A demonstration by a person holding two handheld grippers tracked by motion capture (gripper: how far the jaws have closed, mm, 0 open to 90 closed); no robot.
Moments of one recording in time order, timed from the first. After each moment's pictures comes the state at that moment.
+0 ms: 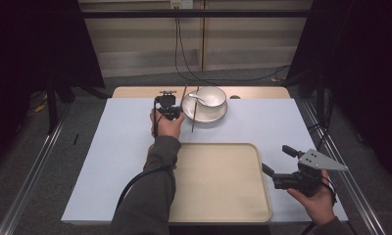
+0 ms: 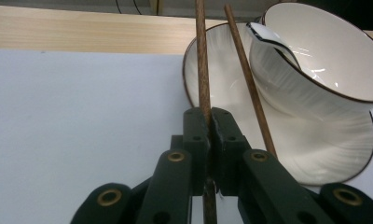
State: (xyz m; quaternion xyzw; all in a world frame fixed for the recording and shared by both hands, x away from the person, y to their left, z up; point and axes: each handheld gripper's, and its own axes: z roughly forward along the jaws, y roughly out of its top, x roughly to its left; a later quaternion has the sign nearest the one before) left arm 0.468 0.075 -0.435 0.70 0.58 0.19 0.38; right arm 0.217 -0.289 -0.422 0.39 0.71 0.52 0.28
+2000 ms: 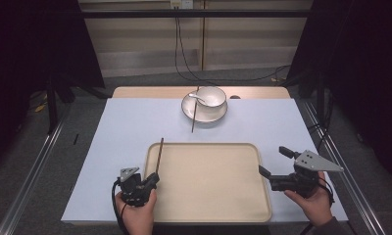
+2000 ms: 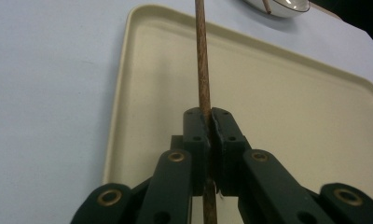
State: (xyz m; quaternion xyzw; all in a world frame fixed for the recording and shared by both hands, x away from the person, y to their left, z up) left arm 0.229 0.157 -0.464 0.63 0.64 0.13 0.43; right arm 0.215 -0.280 -0.422 0.38 0.72 0.51 0.28
